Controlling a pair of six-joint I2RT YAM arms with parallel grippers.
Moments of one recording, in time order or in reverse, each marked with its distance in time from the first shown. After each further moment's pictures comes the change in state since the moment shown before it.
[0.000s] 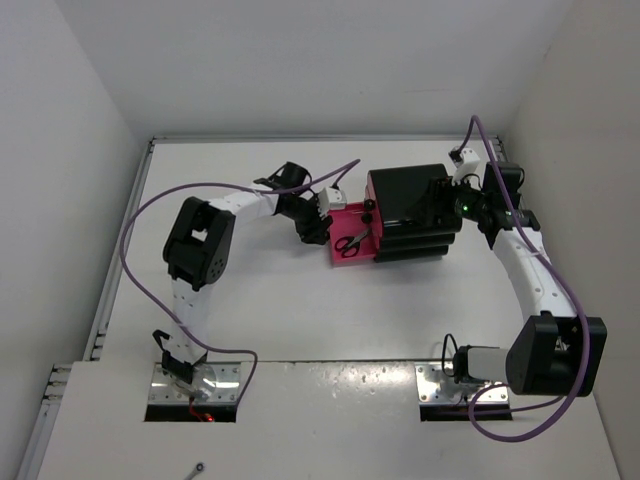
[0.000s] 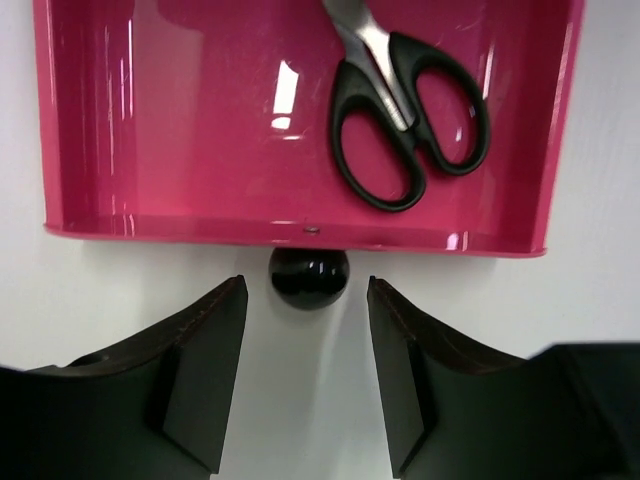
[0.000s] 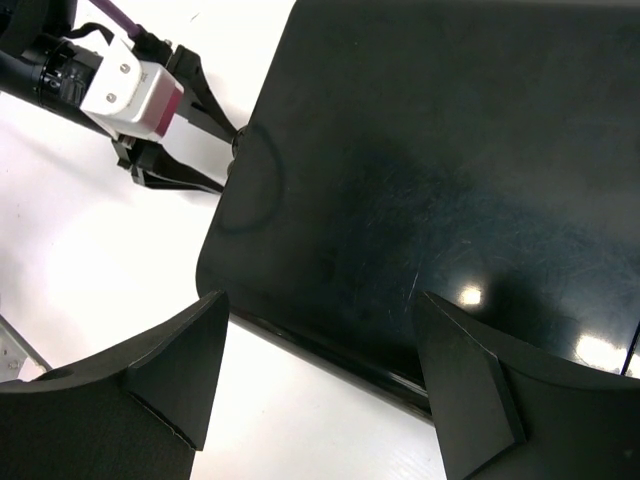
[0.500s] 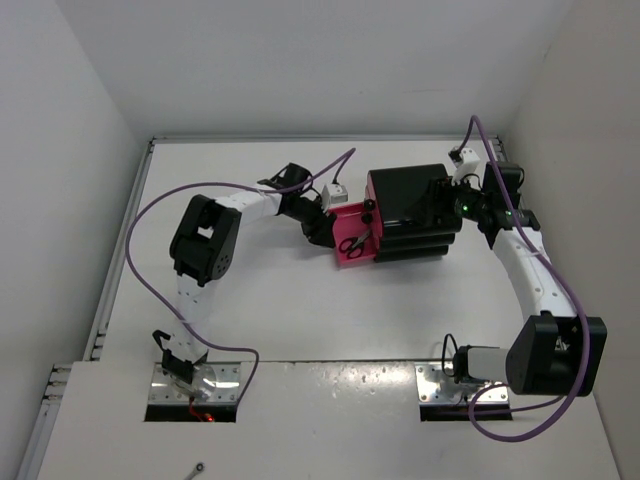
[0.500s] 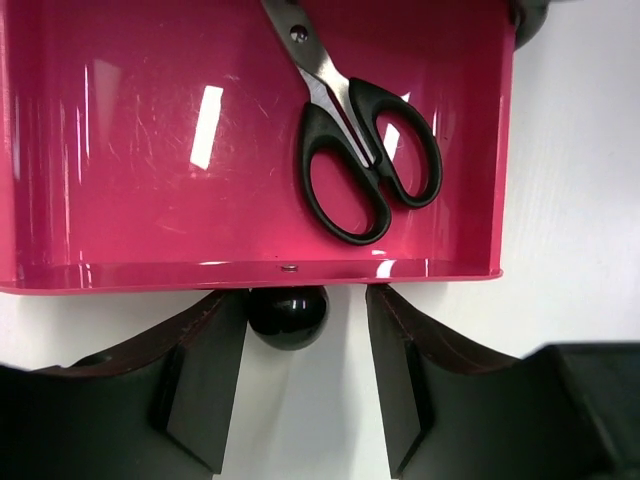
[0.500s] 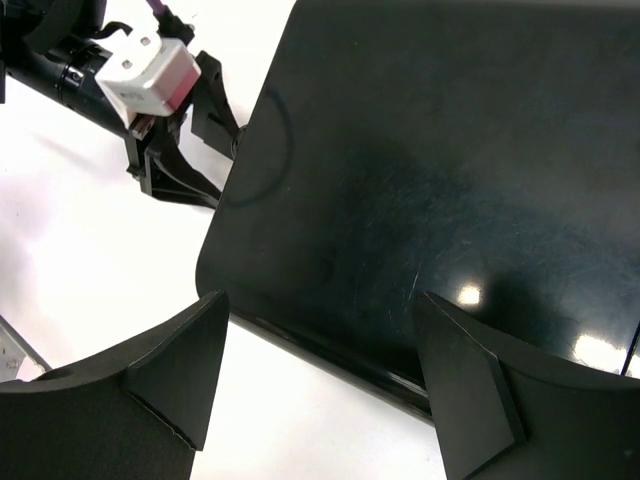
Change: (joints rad) left arm 0.000 0.064 0.039 0.030 0.168 -0.174; right arm 0.000 0.001 0.002 -0.002 0.000 -0.004
